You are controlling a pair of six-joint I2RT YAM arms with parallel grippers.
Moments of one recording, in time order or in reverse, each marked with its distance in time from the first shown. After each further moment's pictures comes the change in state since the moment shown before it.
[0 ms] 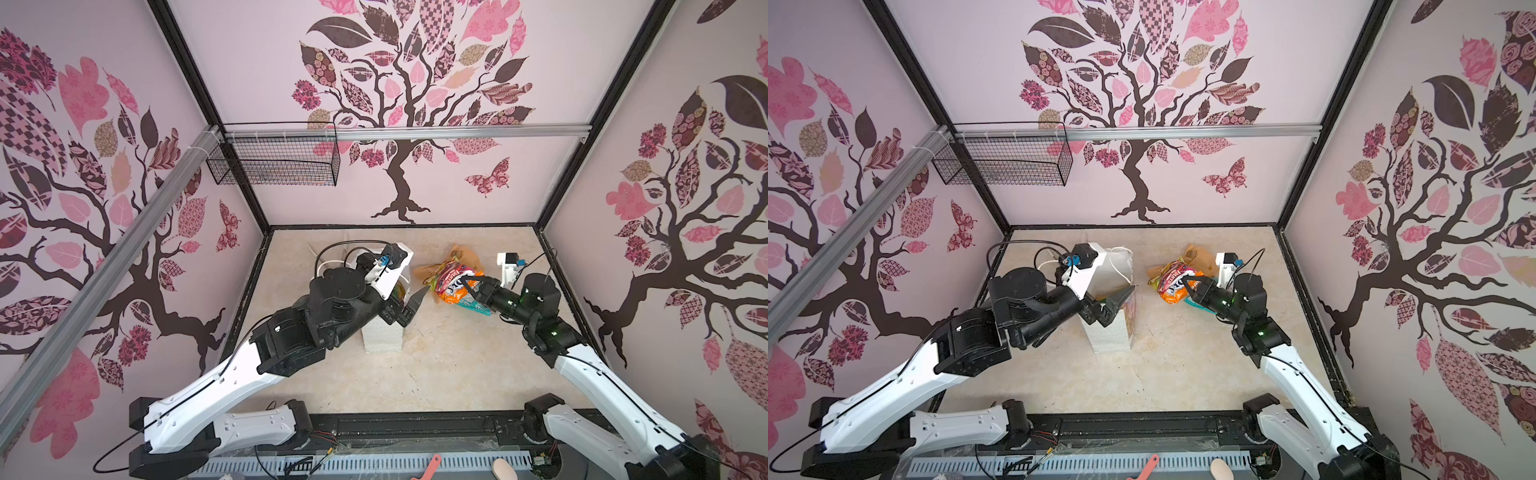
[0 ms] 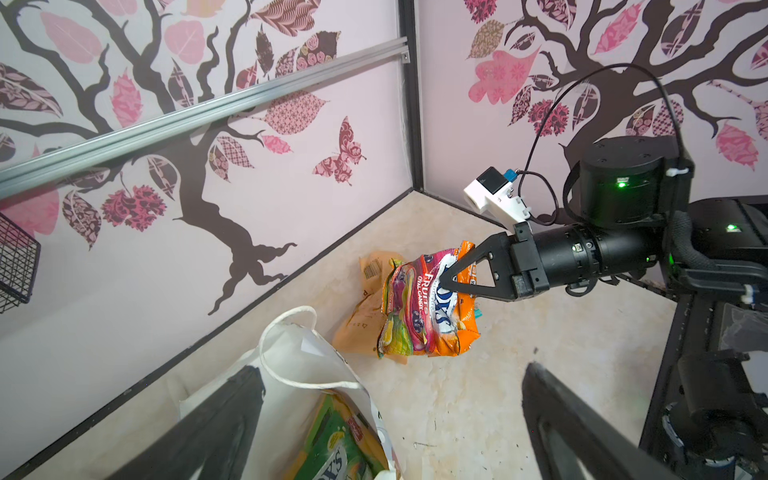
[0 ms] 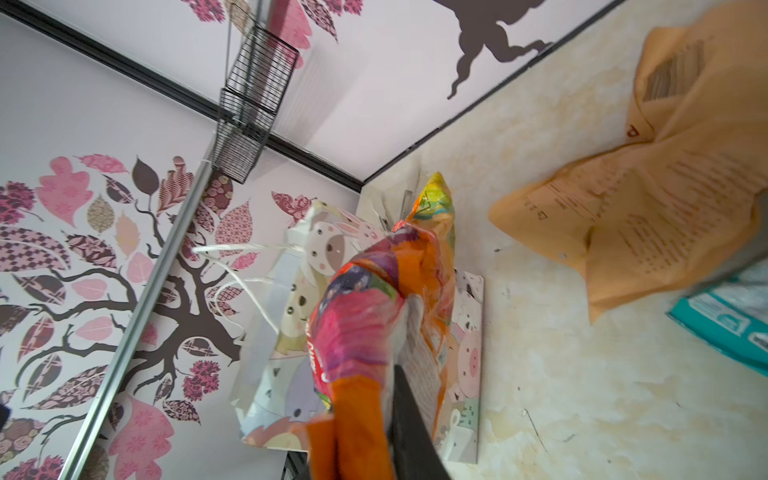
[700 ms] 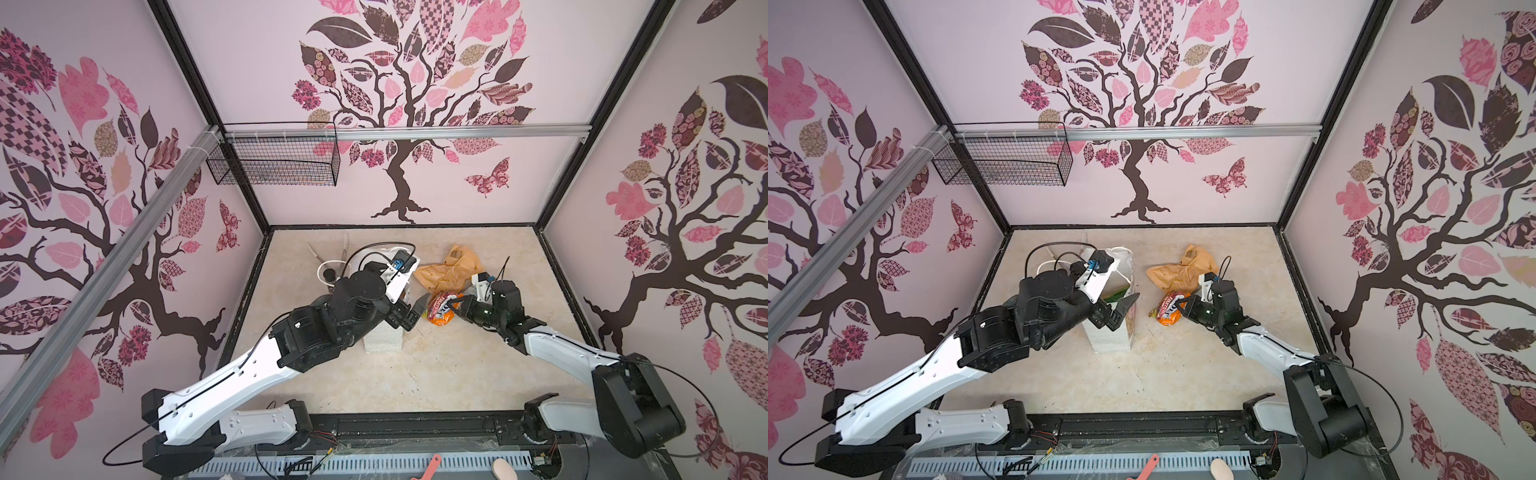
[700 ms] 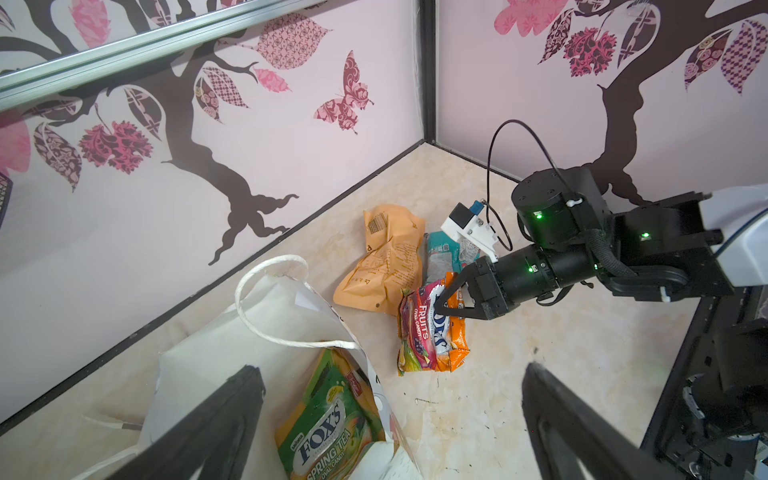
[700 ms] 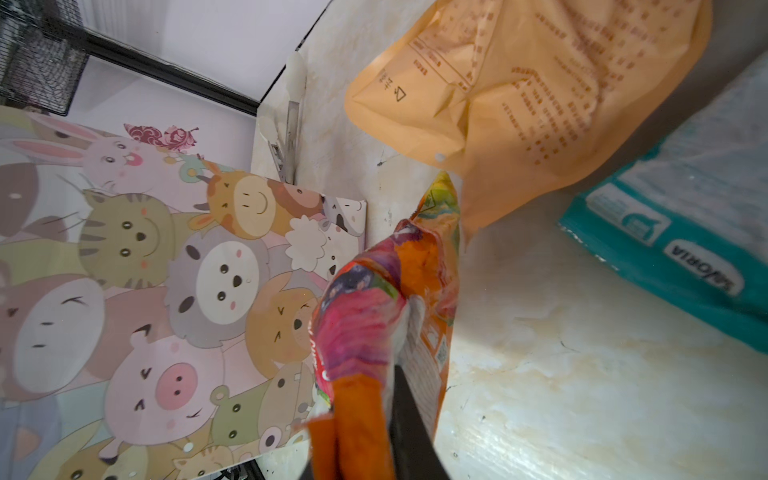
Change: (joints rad) left arm 0.000 0.049 -0.040 -0.050 -0.046 -0.056; right arm 0.000 0.388 -0.107 0.167 -0.036 -0.101
